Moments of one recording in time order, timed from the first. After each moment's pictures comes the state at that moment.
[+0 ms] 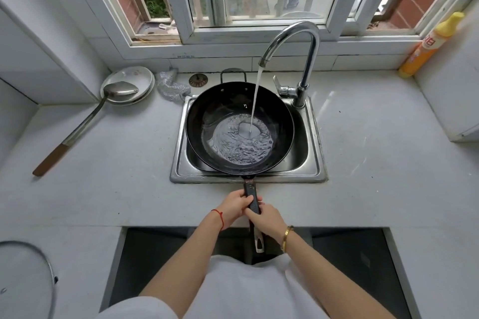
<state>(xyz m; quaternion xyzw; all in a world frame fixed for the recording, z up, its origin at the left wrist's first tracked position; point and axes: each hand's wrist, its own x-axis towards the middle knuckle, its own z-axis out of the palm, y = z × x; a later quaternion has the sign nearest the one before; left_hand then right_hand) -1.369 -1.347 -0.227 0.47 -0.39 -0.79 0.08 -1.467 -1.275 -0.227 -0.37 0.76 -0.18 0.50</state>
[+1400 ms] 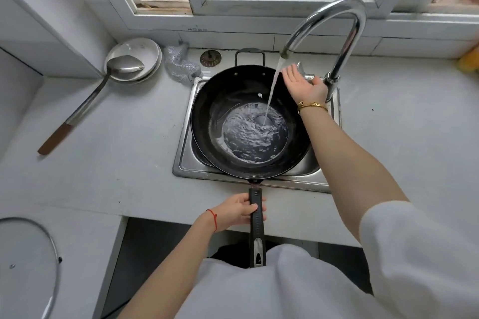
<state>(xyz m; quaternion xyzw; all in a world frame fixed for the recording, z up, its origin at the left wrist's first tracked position) -1.362 -1.369 -0.238 0.43 -0.32 -0.85 0.01 -1.631 -1.541 -0.159 0.27 0.15 -0.74 0.60</state>
